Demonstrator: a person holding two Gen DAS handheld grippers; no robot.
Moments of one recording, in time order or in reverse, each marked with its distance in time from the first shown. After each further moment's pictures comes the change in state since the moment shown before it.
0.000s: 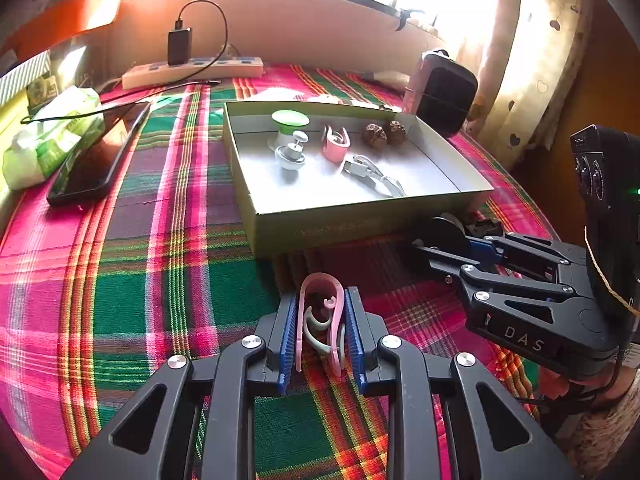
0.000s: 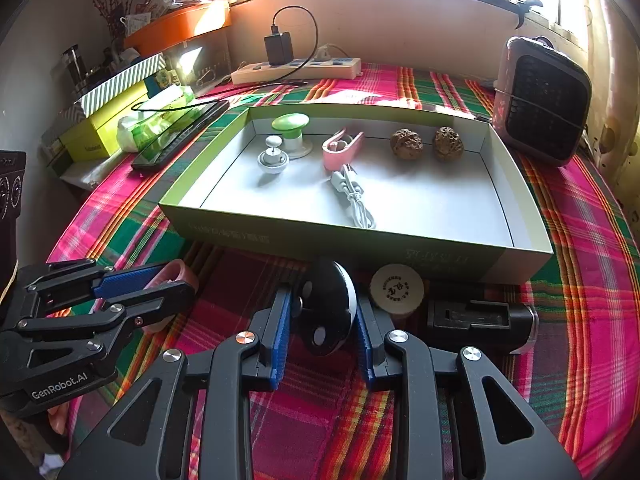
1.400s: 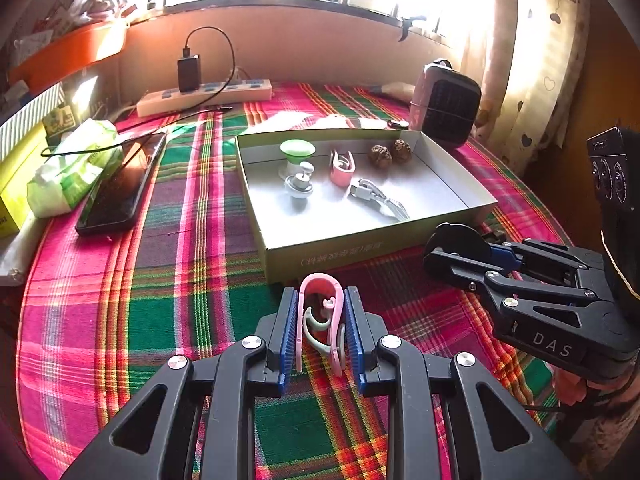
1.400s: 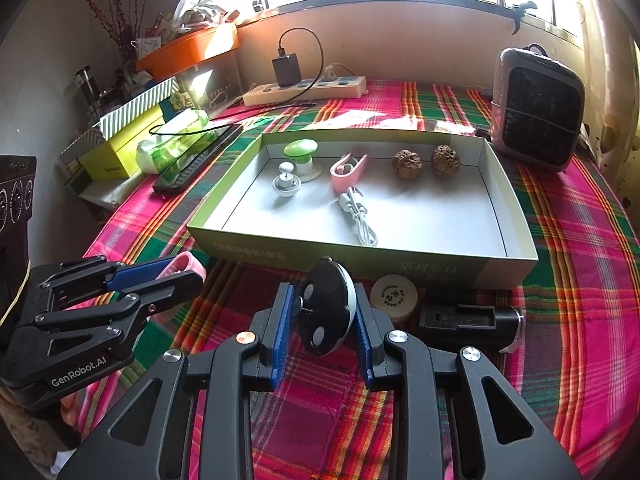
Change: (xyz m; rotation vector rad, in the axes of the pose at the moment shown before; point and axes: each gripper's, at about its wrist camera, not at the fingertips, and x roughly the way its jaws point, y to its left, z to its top) left arm -0.019 -0.008 0.013 0.035 -0.041 0.079; right arm -0.024 -0.005 0.004 0.029 -0.057 0.068
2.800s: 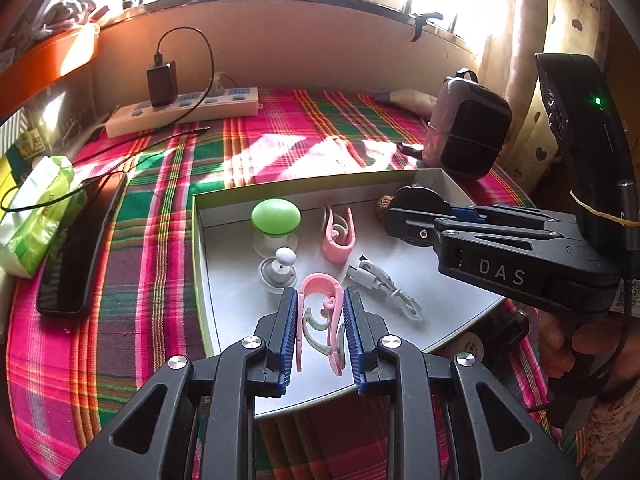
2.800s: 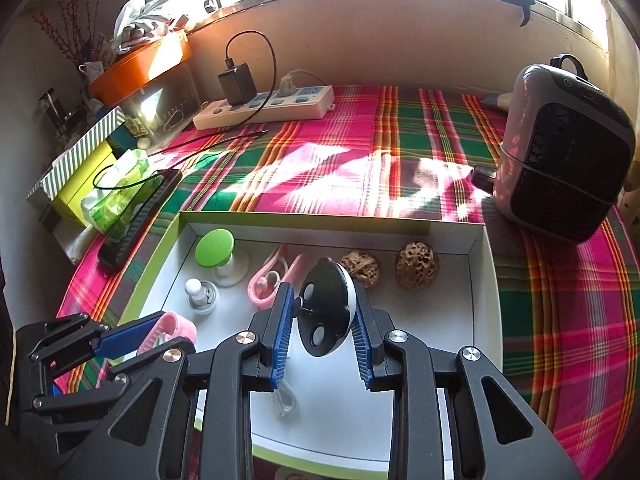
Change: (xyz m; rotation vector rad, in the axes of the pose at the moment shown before) left arm 0.059 -0.012 0.071 -0.021 0.034 0.010; right arm 0.064 -0.056 0.092 0.038 0.077 -0.013
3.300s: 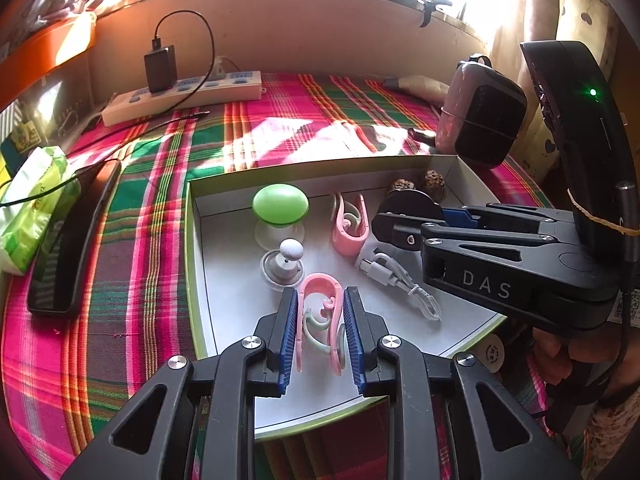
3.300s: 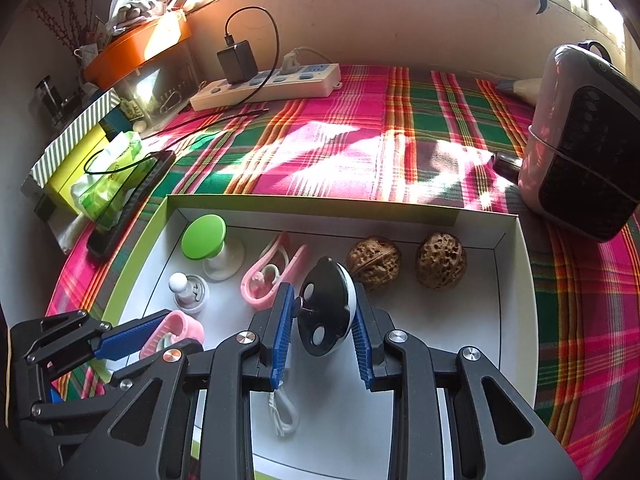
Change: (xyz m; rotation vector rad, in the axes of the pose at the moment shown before) left arm 0.017 0.003 0.000 -0.007 0.038 0.016; right arm 0.022 0.003 0.001 -0.019 0.045 -0.005
